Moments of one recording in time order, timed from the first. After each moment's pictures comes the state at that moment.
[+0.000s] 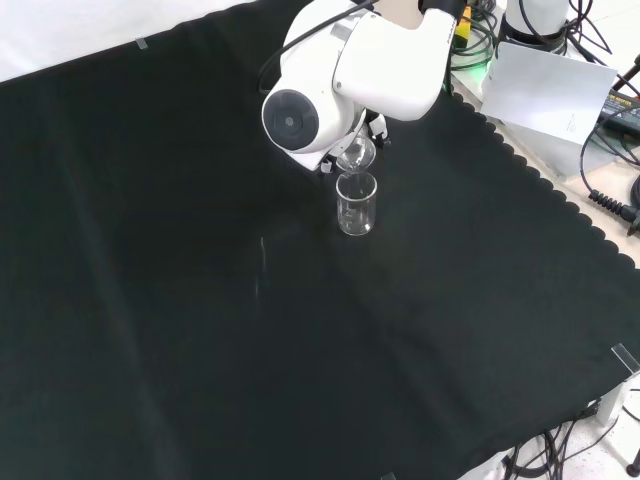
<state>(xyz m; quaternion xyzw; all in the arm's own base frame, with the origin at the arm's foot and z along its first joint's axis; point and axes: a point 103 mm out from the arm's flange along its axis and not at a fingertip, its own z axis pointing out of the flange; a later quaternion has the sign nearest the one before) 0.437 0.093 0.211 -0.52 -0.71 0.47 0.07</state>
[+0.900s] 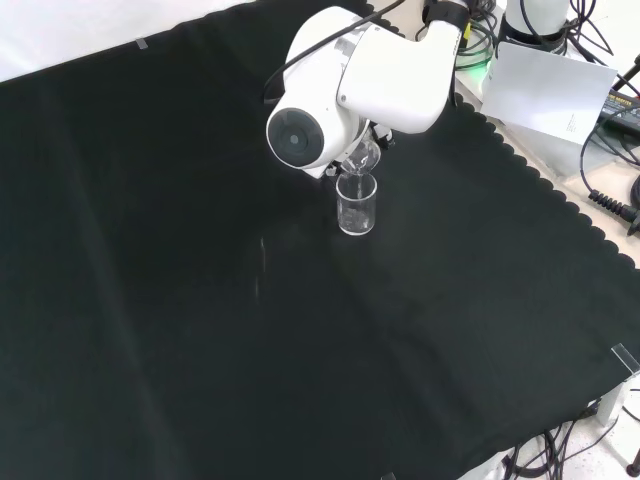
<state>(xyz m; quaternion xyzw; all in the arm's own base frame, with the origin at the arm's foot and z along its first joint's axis) 0.436 0.107 0.215 -0.51 -0.70 0.49 0.07</state>
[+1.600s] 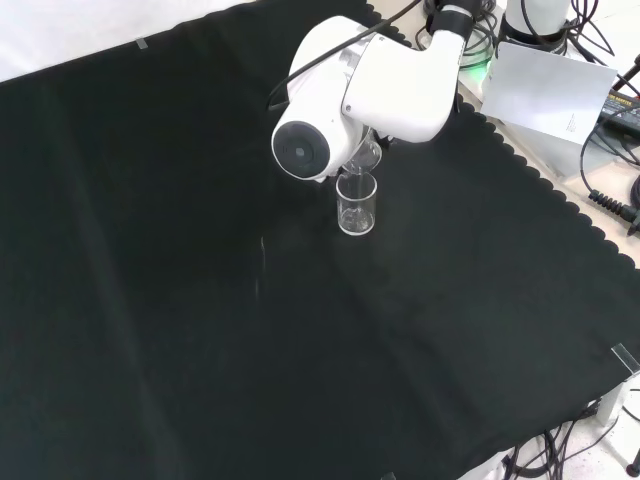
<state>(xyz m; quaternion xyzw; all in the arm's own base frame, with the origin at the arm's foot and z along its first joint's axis) 0.436 0.109 0.215 -0.51 -0.69 0.51 0.06</state>
